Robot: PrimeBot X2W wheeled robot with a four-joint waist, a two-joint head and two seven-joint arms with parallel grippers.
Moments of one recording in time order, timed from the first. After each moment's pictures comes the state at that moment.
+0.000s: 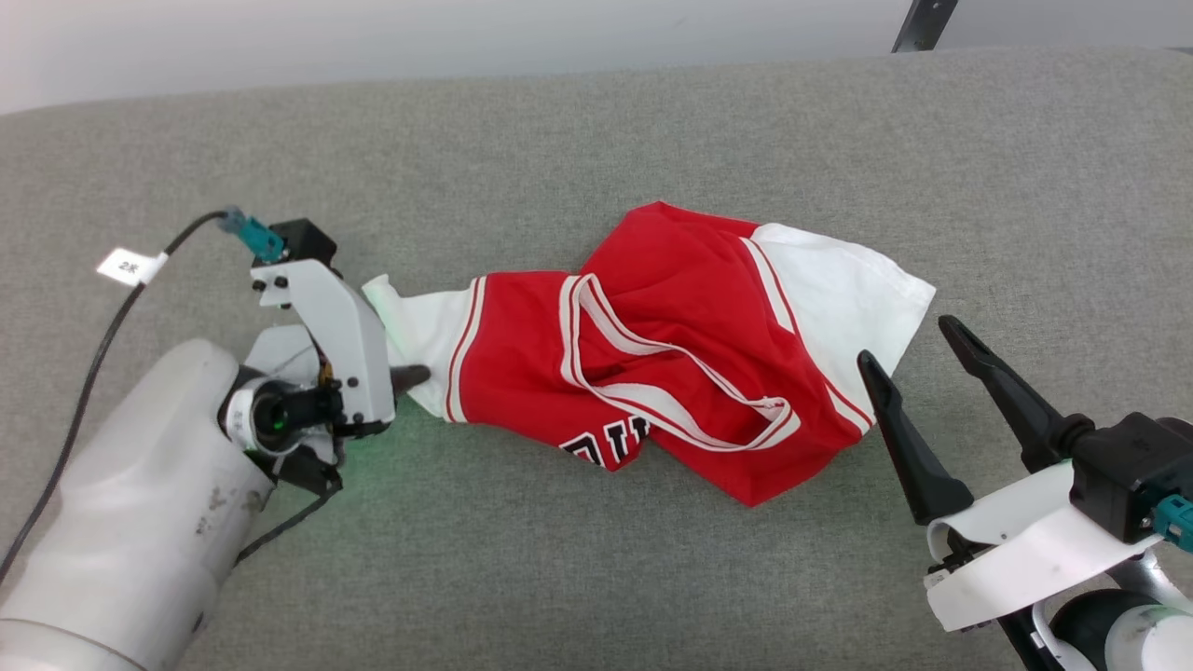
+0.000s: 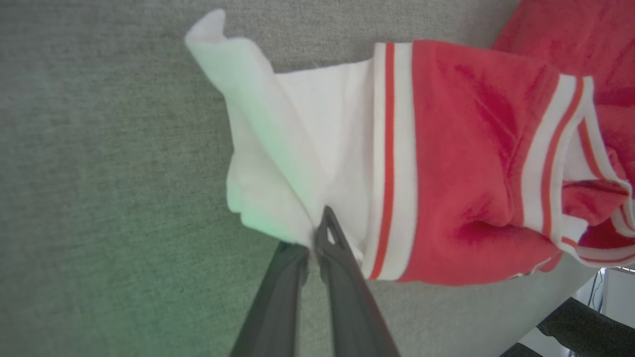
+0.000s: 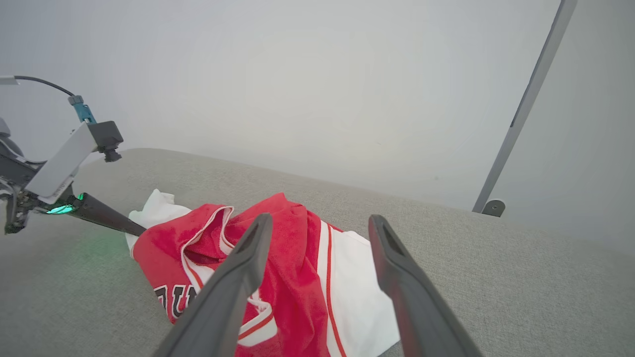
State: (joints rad) left arm -0.88 0.47 -0.72 0.73 -1.20 -0.02 0.67; right arm -0.14 -0.23 0.21 -0.30 0.25 0.13 0.11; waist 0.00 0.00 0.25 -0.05
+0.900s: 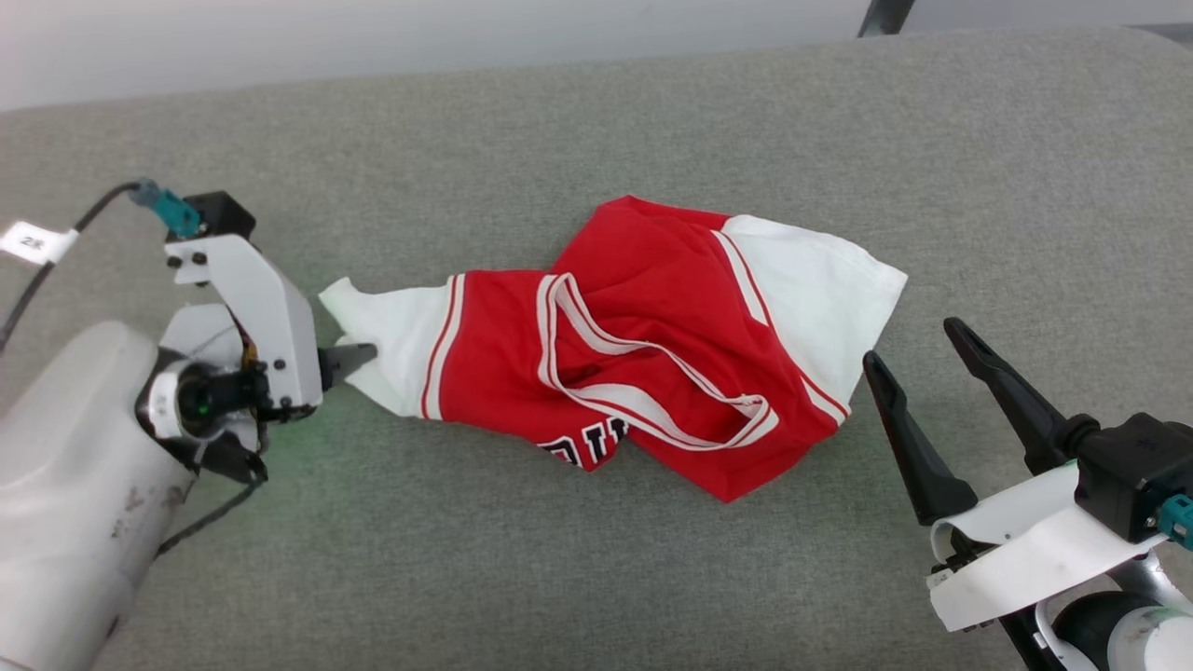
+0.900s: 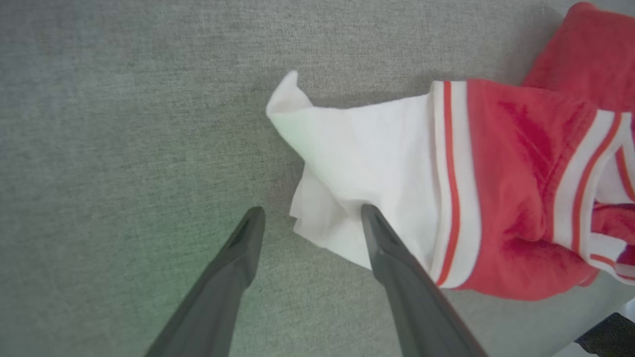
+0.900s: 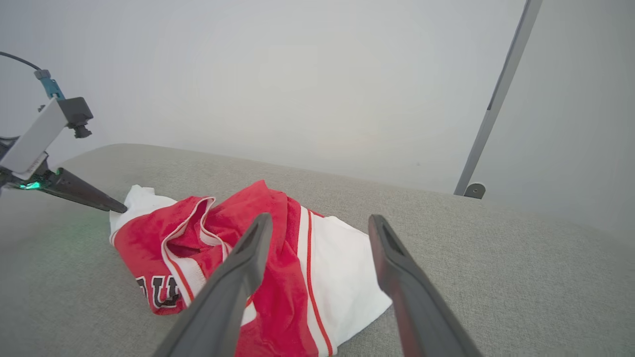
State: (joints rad) left arm -0.88 0.60 -0.70 0.59 -1.18 0.06 0.71; right arm -0.13 -0.23 0.20 -0.29 0.26 0.13 0.11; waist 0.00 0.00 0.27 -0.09
